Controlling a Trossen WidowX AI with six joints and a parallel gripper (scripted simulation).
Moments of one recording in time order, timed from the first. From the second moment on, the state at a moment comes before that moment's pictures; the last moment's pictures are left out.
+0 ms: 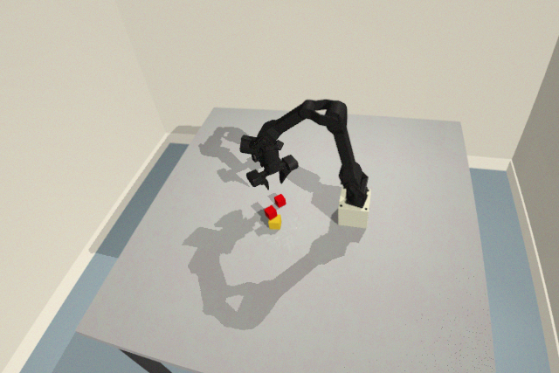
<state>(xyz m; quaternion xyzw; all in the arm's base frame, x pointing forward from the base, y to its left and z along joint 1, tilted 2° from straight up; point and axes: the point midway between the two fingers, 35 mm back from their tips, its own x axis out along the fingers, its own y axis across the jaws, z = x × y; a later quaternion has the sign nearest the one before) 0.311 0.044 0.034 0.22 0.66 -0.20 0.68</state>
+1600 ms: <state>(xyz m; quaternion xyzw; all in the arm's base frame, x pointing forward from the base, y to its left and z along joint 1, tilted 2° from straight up) 0.304 0.042 -0.047 0.22 0.67 -0.21 0.67</state>
